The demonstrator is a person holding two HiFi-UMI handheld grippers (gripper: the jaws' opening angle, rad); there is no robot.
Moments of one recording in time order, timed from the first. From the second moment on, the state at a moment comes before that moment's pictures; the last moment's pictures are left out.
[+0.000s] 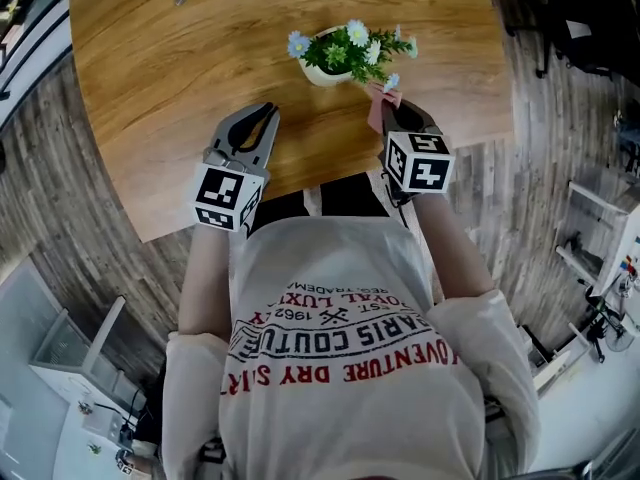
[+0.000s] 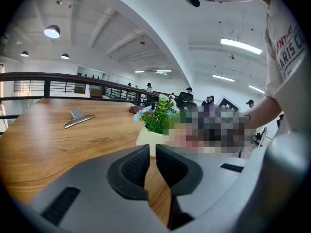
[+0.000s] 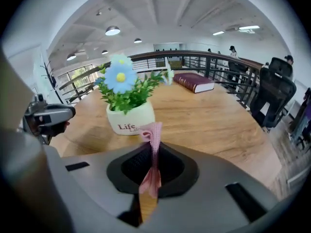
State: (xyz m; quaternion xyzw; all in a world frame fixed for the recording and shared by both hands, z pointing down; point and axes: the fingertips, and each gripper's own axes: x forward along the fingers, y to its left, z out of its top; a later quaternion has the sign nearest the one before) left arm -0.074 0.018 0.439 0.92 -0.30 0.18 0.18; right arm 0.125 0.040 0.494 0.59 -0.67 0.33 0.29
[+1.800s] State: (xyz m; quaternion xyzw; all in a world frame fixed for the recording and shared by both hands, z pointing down) left arm 0.056 -0.050 0.487 0.95 -0.20 0.23 0.06; right arm 0.189 -0.079 0.502 0.44 -0.81 0.22 0.33
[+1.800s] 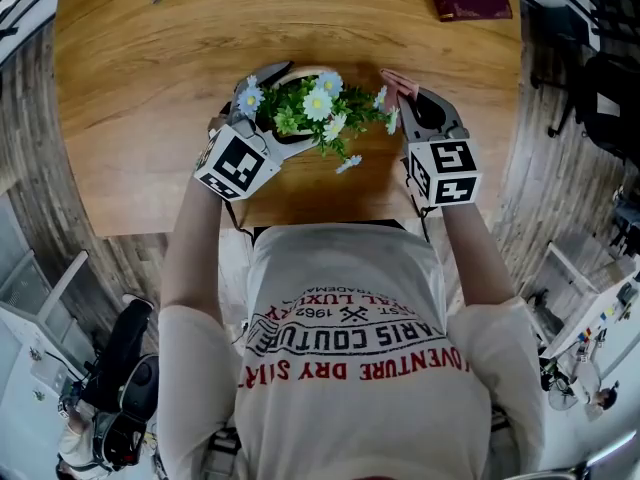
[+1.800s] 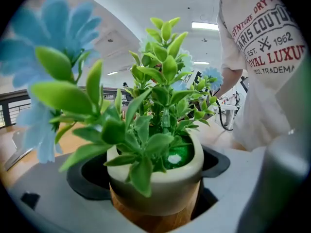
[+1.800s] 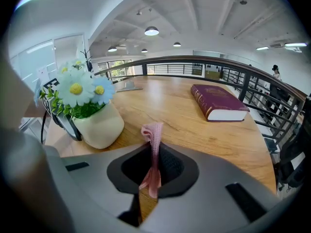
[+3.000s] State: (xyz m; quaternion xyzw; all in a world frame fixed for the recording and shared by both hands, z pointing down) left arm 0.036 -0.088 0.312 0.97 -0.21 0.12 0.08; right arm 0.062 -0.085 0.369 0.37 -0.92 0.05 0.13
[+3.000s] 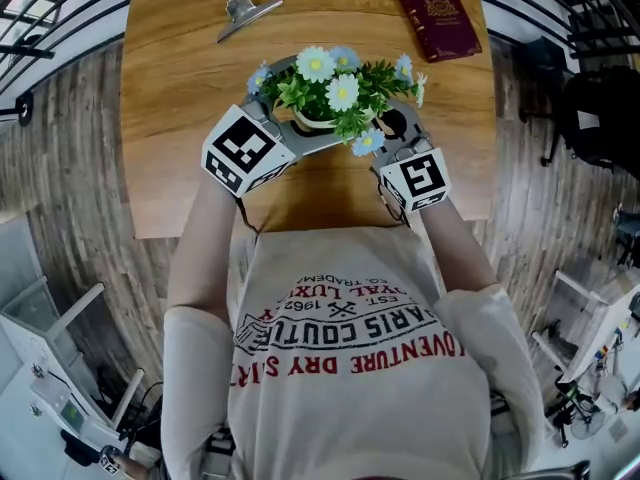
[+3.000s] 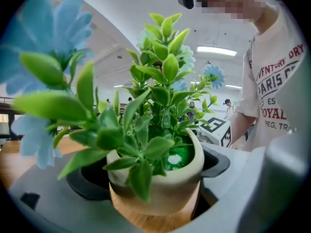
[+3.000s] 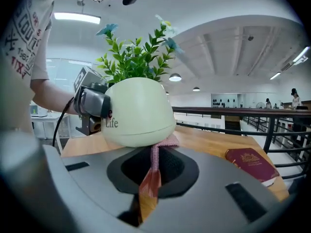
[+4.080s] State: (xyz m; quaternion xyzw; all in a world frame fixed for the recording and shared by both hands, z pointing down) left arm -0.005 -0.083 0.304 0.97 -0.19 0.11 0.09; right arm -0.026 -0.036 0.365 0.27 -0.95 0.08 0.08
